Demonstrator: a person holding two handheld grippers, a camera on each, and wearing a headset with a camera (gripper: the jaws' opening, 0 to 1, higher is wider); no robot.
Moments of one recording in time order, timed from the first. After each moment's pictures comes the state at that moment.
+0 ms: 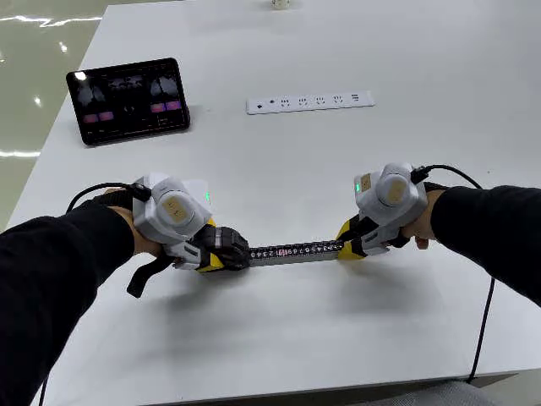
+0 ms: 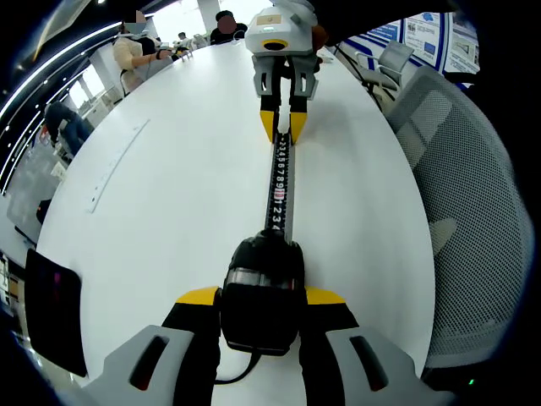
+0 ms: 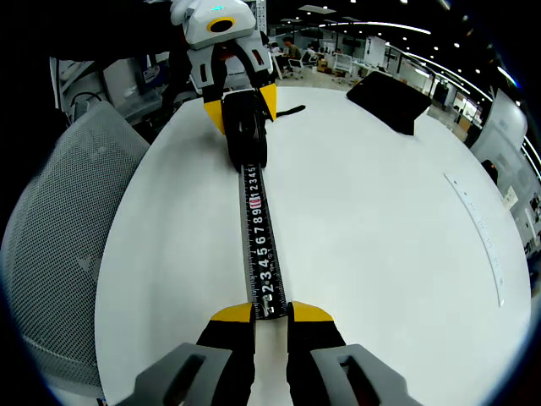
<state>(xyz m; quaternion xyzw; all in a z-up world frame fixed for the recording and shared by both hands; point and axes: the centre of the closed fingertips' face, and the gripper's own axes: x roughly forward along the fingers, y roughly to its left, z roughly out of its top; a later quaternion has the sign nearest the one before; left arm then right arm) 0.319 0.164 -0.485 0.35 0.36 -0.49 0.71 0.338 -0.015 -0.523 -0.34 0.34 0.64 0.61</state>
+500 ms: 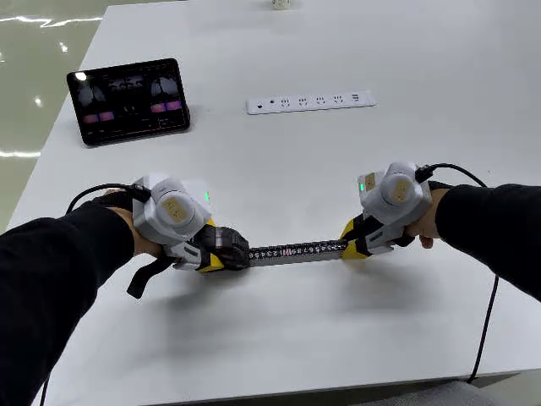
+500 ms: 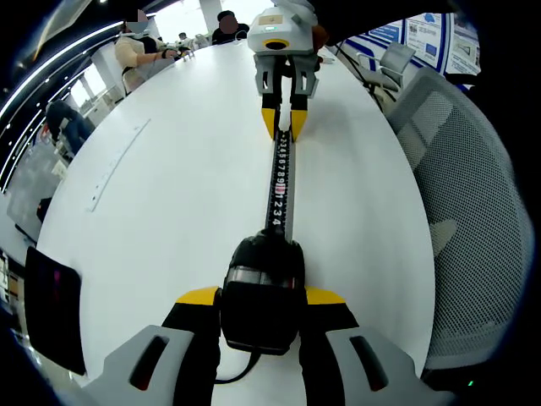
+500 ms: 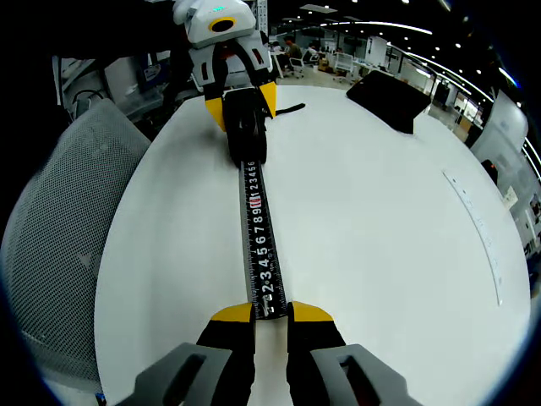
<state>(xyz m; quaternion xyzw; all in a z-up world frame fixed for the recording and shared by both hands) 0.318 0.164 -0.485 0.35 0.36 -0.48 0.72 0.337 -0.020 -0.522 -0.34 0.34 0.63 0.61</state>
